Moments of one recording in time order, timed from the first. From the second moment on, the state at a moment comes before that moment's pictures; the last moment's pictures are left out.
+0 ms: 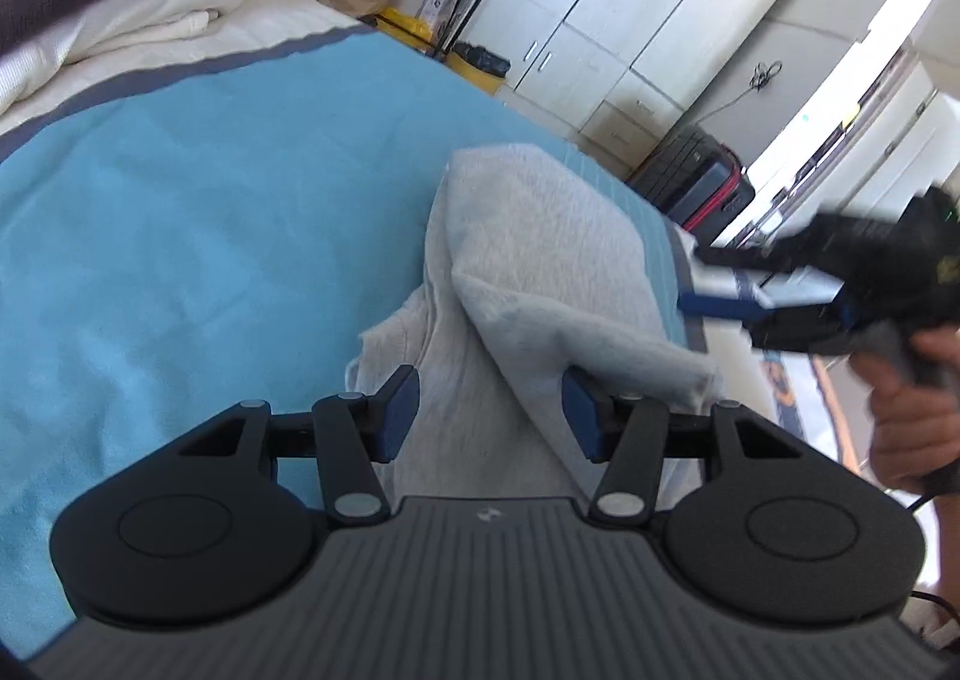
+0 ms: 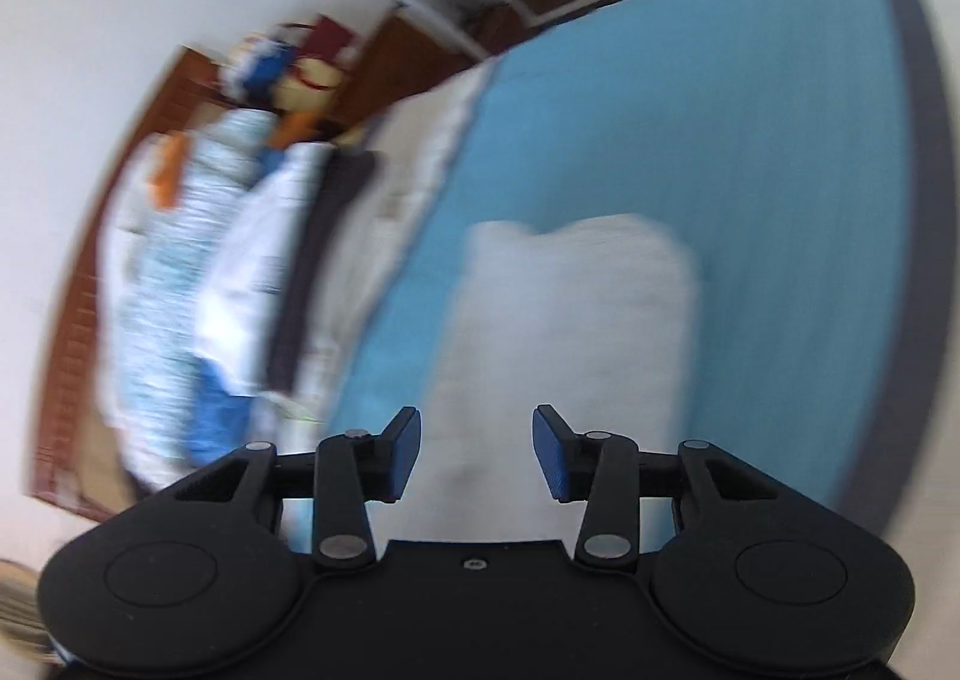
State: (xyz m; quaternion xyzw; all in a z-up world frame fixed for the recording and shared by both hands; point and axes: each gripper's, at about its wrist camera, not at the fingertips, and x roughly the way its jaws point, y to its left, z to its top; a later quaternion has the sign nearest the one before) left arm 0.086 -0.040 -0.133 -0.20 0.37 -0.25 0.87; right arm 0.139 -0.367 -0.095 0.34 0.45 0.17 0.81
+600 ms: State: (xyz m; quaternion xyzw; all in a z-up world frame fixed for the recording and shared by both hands) left arm 0.079 -0.042 -0.113 -0.22 0.41 -0.32 0.82; right arm 0.132 -0.376 -0.070 0.20 0.38 0.08 0.90
